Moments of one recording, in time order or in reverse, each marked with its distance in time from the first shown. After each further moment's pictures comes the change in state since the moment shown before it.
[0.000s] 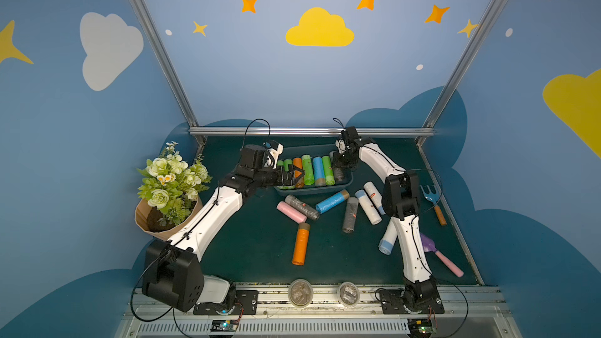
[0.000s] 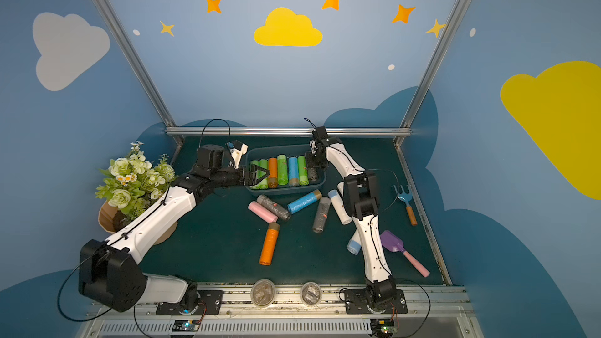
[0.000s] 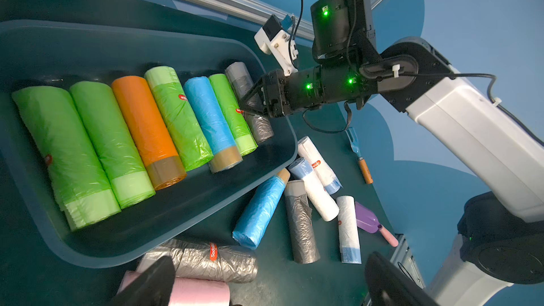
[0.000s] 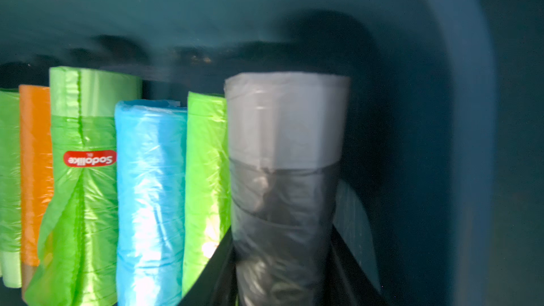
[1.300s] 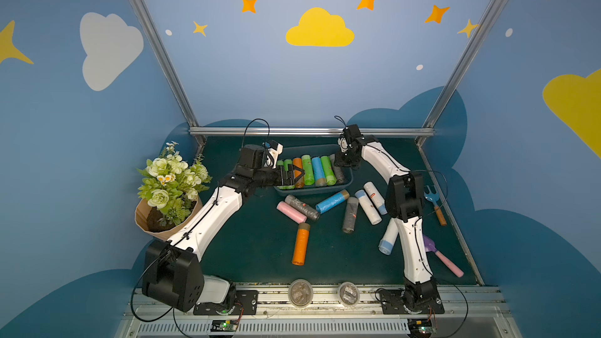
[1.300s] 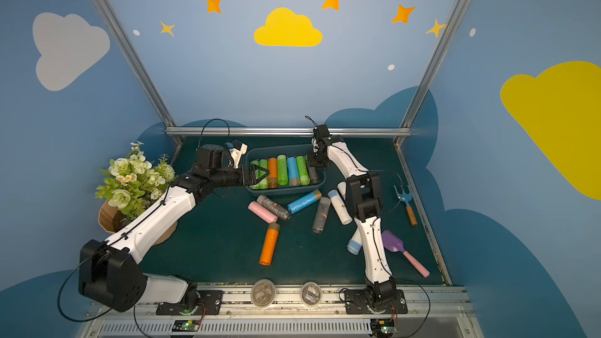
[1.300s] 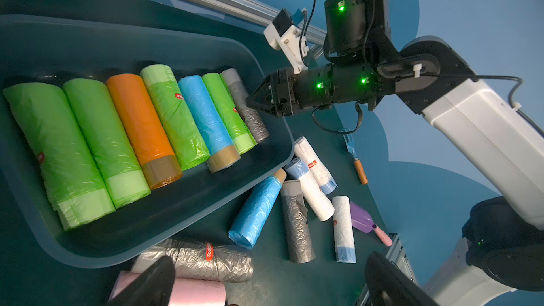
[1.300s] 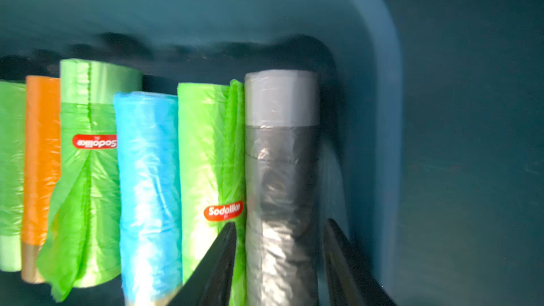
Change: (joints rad) left arm 0.005 0.000 0.000 0.003 0.020 -0.016; right arm 0.000 -0.084 -0.050 -0.019 0.045 -0.033
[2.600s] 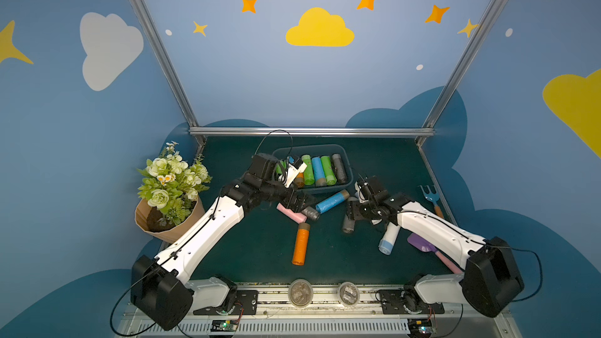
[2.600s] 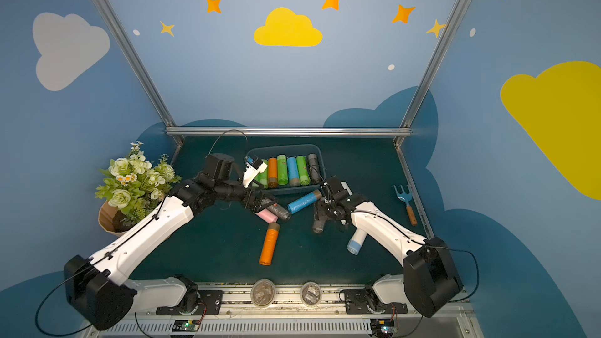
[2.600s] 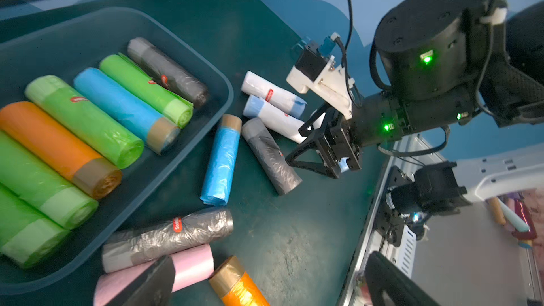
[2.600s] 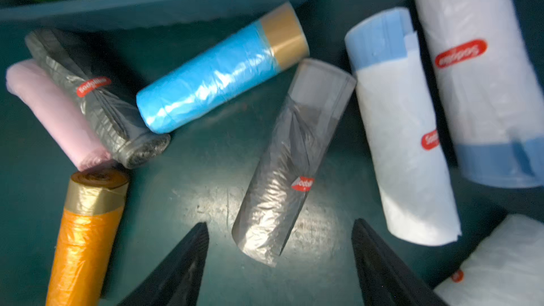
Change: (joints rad) left arm -0.190 -0.131 -0.041 -0.200 0.052 0.458; right arm 0.240 -1.048 -1.303 0.285 0.165 0.253
